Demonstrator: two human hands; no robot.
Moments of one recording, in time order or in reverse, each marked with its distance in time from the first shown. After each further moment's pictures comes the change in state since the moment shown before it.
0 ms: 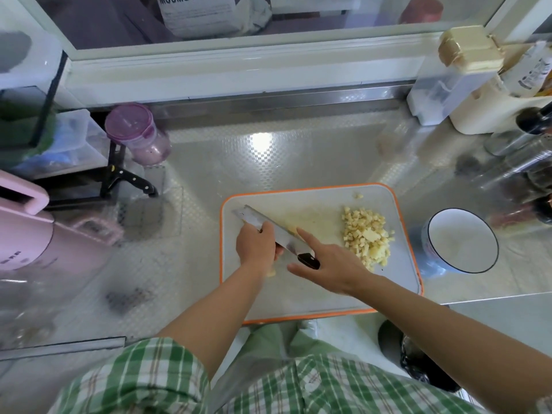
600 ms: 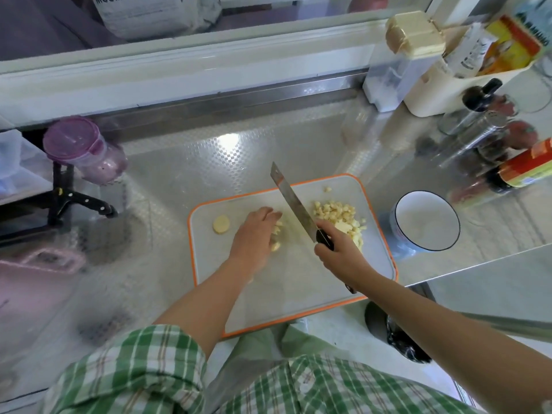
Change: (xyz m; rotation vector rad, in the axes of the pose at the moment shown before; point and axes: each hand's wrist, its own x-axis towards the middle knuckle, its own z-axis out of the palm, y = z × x) left_hand 0.028 0.001 0.028 0.819 -0.349 0.858; right_hand -0.022 0.034 -0.010 0.674 0.308 0.279
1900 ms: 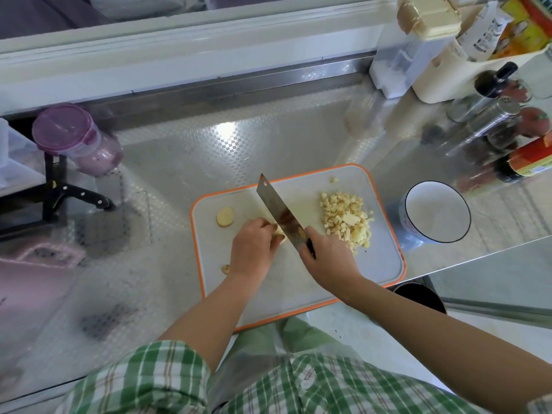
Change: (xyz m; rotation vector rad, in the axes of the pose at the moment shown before) left_hand -0.023 -0.012 0.020 -0.005 0.205 -0.049; right_hand -0.005 -0.018 0.041 -0.560 0.055 -0.034
